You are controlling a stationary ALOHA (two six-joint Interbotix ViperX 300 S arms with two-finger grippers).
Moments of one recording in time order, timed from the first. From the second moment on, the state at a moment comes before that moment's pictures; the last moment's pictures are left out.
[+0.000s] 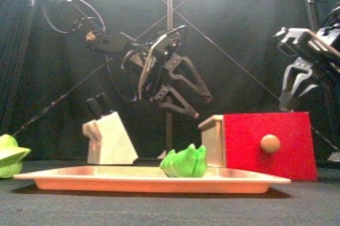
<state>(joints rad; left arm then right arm) 0.12 0.15 0.55 0.30 -0.22 -0.57 0.35 -0.56 1.06 -0.96 0.75 2.12</state>
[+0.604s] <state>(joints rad) 0.17 0.15 0.58 0.21 -0.37 -0.57 0.58 -0.23 0.92 -0.91 0.78 2.13</state>
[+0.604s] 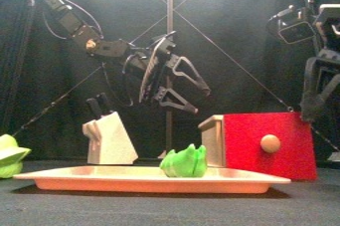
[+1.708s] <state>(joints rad) 0.33 0.27 0.29 0.11 -0.30 -0.57 0.48 -0.22 0.90 -0.93 0.90 2.12</state>
